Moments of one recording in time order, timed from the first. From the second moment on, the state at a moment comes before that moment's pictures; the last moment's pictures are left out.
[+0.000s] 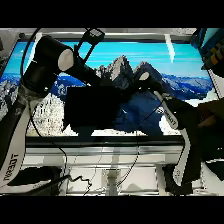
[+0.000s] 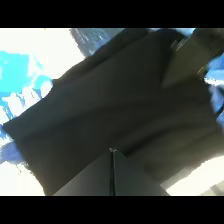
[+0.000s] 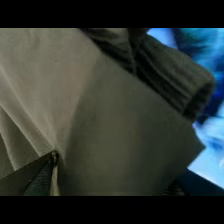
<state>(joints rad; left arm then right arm) -0.60 -1.44 1.84 1.71 -1.43 -1.48 0.28 -2.12 1.74 -0.70 1.26 1.34</state>
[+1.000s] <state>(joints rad) -0.46 -1.15 1.84 1.93 -1.28 -1.49 -0.04 -1.80 1.95 -0.22 1.20 1.28</state>
